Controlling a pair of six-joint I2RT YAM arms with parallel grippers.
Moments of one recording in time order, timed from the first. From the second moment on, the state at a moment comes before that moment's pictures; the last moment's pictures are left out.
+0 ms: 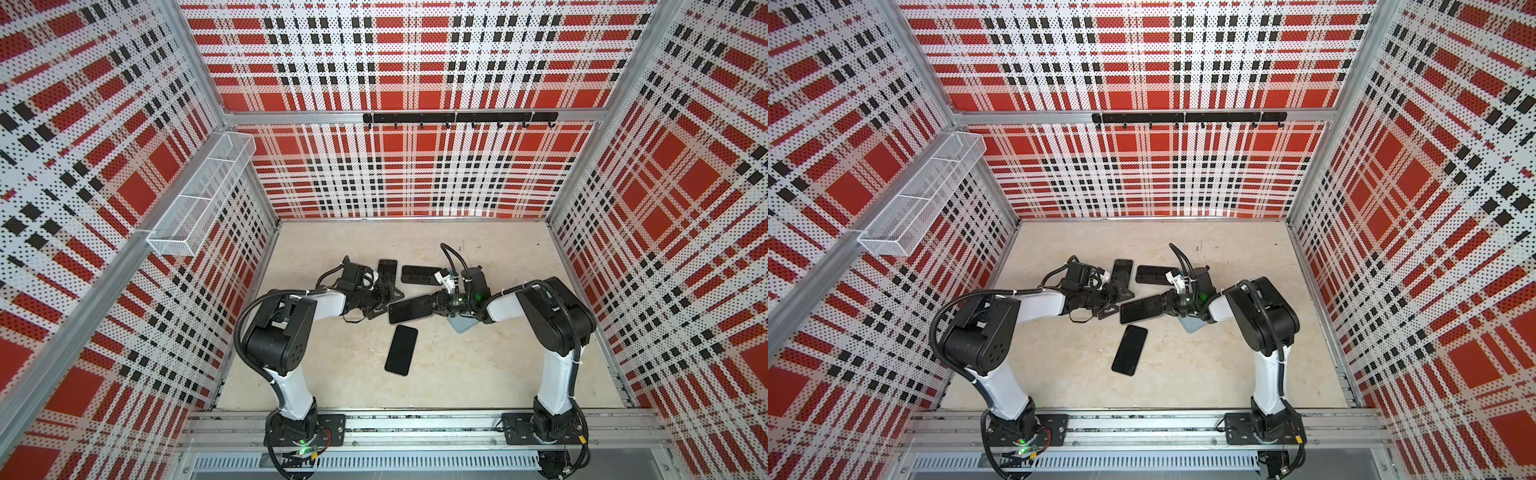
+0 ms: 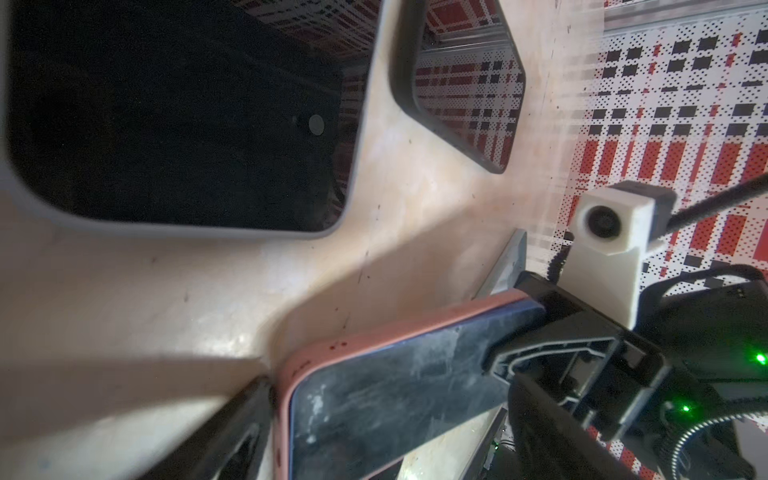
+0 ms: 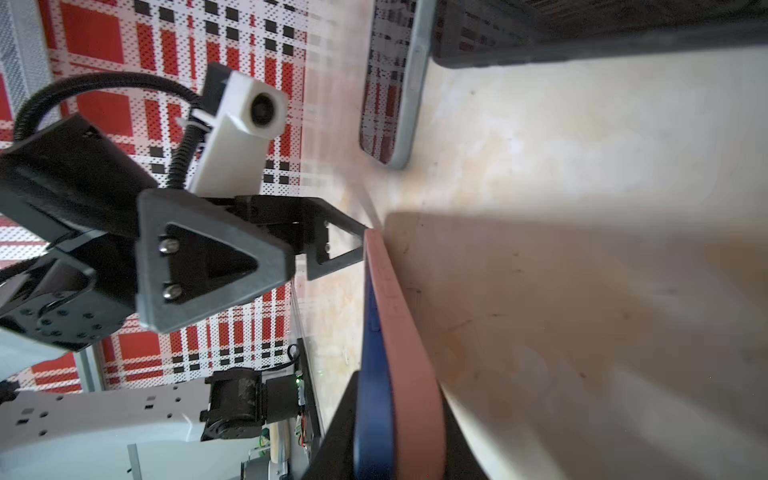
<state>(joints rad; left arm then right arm) -0.31 1.79 0.87 0.03 0.67 -0.79 0.43 1.96 0.85 0.51 -0.88 0.79</state>
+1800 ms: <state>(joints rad) -0.39 1.76 0.75 1.25 1.01 -1.29 0.31 1.56 0.90 0.39 -1.10 0.76</state>
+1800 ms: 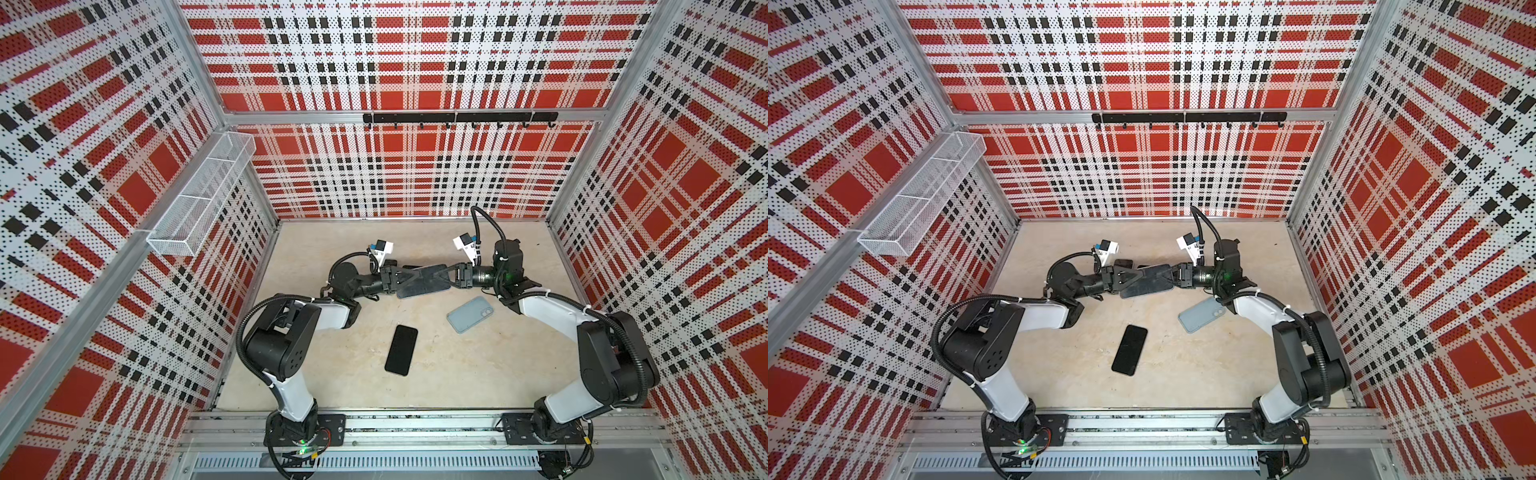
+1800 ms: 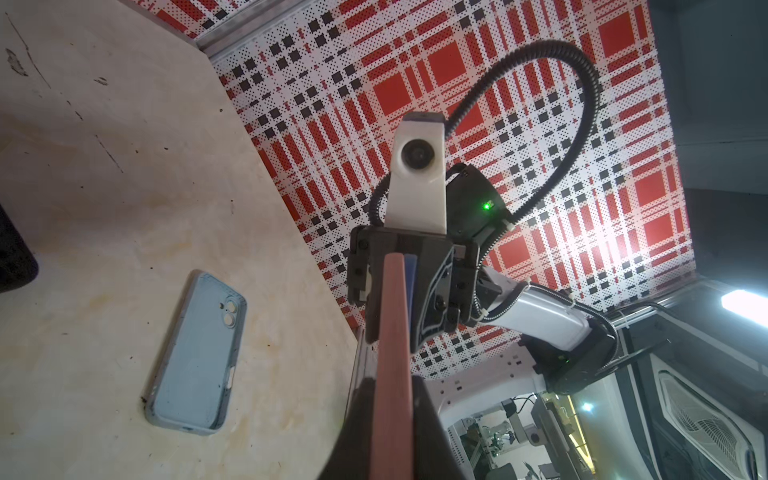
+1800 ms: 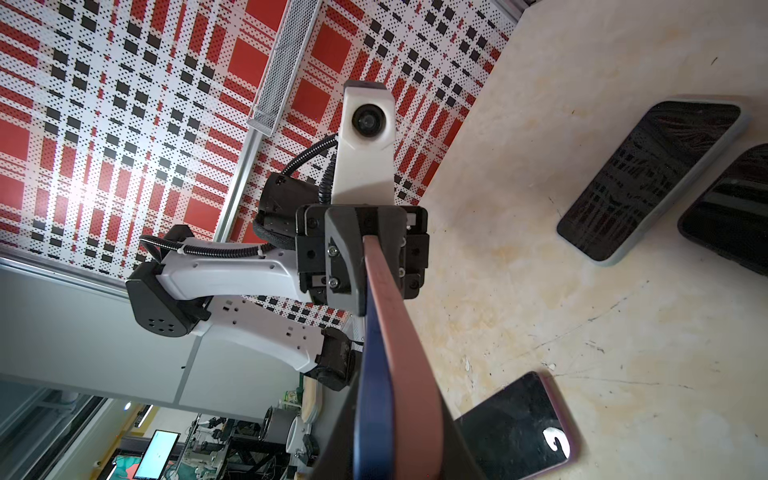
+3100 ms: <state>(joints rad) -0.42 1.77 0.79 1.19 1.01 -1.30 0.25 1.51 0.86 0.48 -1.02 0.76</state>
